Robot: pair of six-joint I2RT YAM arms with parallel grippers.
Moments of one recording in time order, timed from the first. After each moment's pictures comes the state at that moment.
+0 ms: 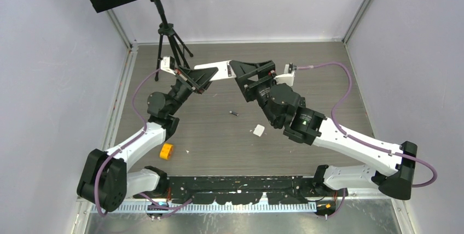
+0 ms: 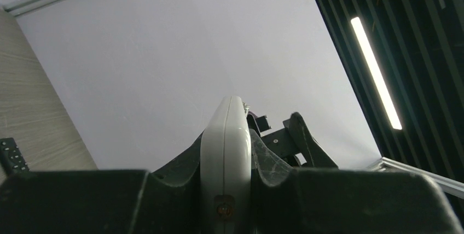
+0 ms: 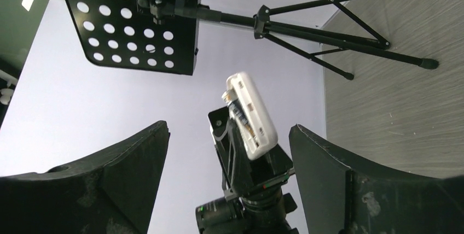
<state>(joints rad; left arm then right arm) -0.41 1.18 0.59 1.09 0.36 -1.55 1.06 1.15 1.11 0.07 0.68 1.37</state>
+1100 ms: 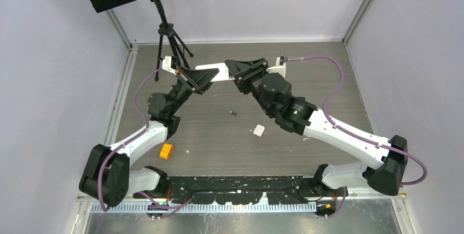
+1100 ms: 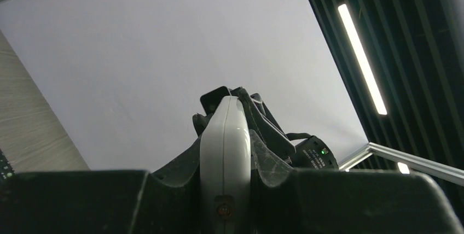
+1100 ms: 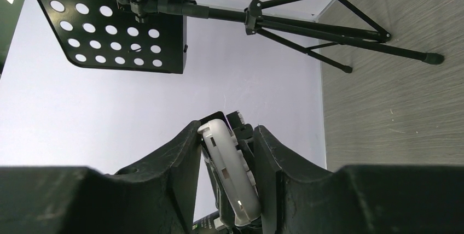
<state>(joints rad) -0.41 1.22 0.59 1.20 0.42 -1.58 0.97 1.27 1.17 0.06 0.54 1.42</state>
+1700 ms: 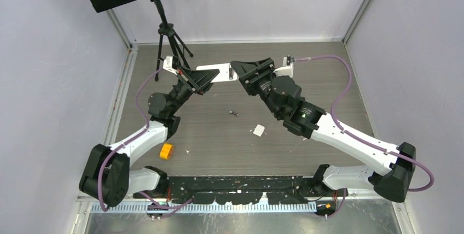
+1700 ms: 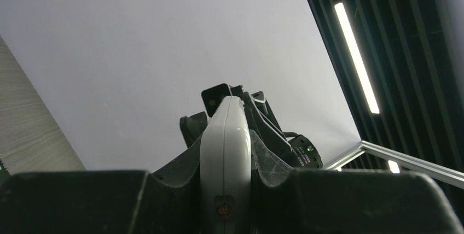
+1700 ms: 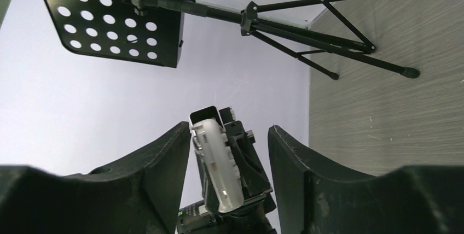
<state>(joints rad) -0.41 1.22 0.59 1.20 0.43 -1.62 0.94 1.19 1.10 0.08 0.49 1.32</state>
